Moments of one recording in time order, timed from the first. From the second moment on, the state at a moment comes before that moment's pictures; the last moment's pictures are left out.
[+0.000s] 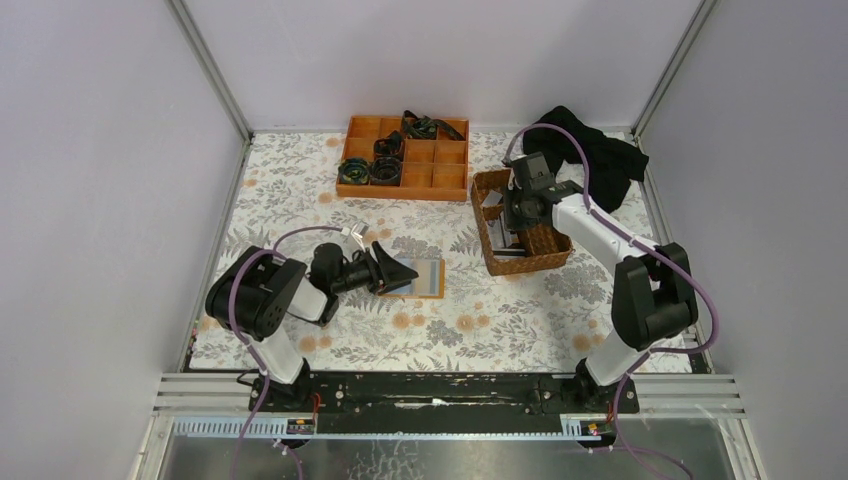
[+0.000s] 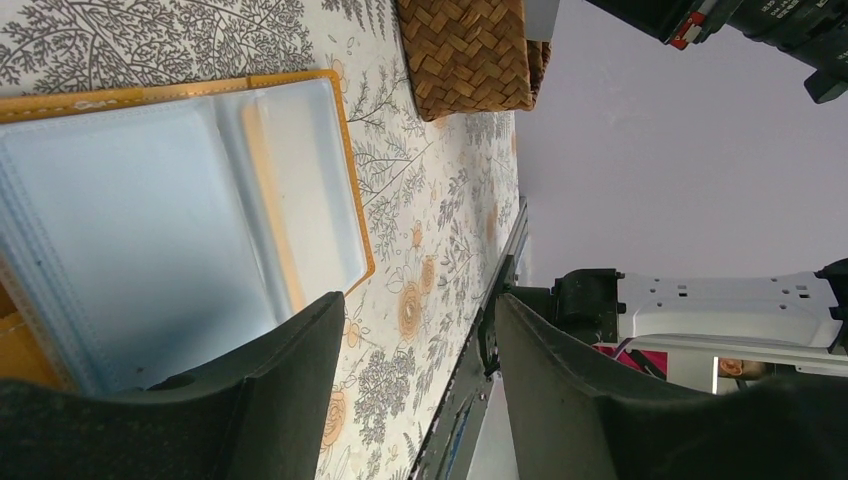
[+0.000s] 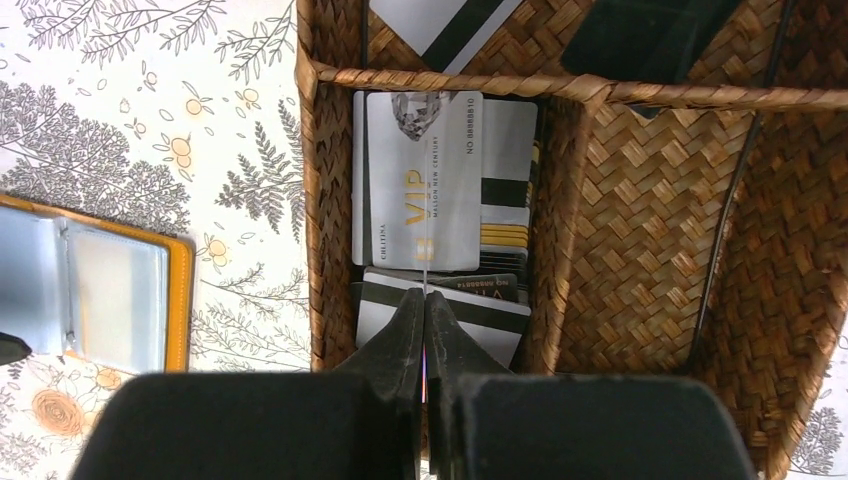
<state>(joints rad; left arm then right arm) -0.31 1.71 0.28 1.14 0.76 -1.09 0.37 1.64 1.21 -0.55 0.01 0.20</state>
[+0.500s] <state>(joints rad) -0.31 1.80 0.29 1.18 0.79 -1.13 0.41 1.77 1.29 -0.52 -0.05 0.21</state>
